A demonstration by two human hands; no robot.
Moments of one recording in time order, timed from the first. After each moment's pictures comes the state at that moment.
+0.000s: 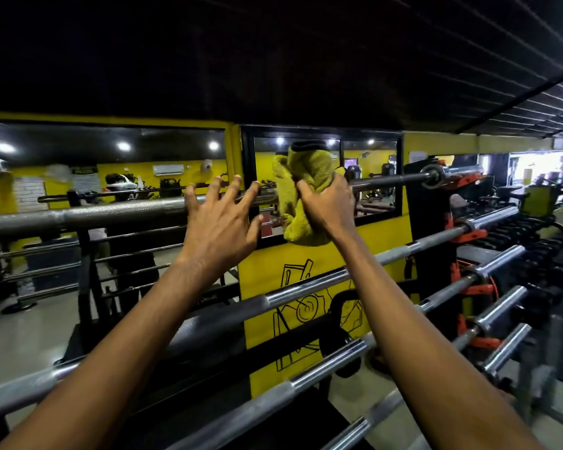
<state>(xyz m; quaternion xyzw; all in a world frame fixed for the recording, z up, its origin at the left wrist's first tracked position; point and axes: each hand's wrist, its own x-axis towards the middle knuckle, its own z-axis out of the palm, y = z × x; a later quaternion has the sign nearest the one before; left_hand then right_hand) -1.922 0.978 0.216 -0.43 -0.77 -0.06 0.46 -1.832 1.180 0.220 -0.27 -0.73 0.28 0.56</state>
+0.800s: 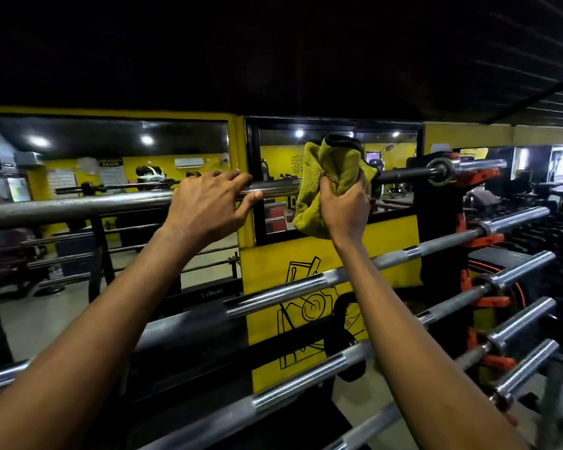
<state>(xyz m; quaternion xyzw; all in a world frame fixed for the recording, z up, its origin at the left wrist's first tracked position) -1.915 1.044 0.245 -0.45 -0.77 -0.02 0.46 -1.822 1.262 0.195 -0.24 -0.63 0.32 0.67</state>
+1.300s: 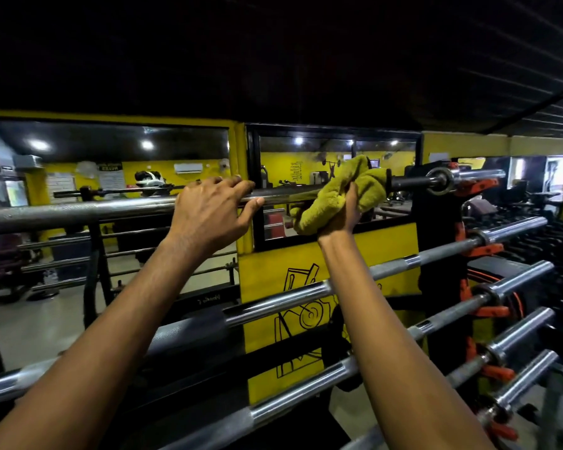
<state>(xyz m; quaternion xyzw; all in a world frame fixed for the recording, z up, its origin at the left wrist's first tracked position) -1.909 1.044 0.242 -0.43 -0.78 -0.04 0.44 -1.827 1.240 0.209 -0.04 -0.24 0.79 0.57</state>
